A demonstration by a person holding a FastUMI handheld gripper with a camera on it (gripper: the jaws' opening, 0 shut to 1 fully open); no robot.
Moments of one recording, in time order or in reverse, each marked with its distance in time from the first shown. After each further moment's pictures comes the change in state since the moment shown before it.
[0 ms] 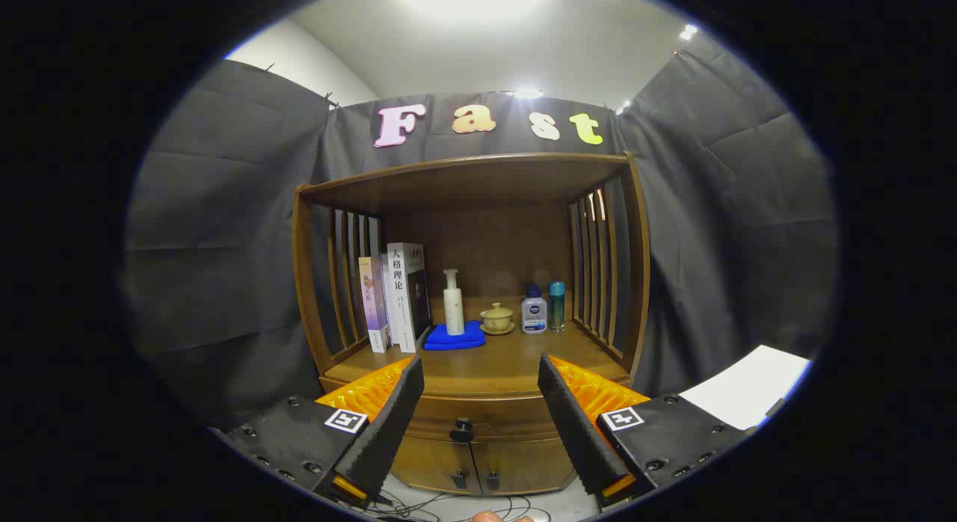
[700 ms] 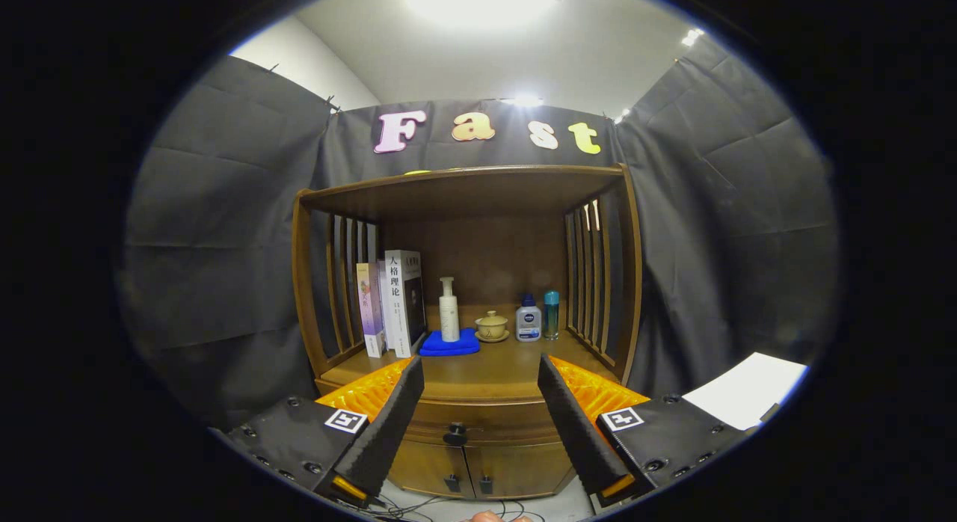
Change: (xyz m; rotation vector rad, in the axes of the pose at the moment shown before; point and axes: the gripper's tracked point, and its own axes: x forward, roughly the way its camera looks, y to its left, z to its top) arm -0.001 -0.005 0.003 -0.004 -0.018 -0.014
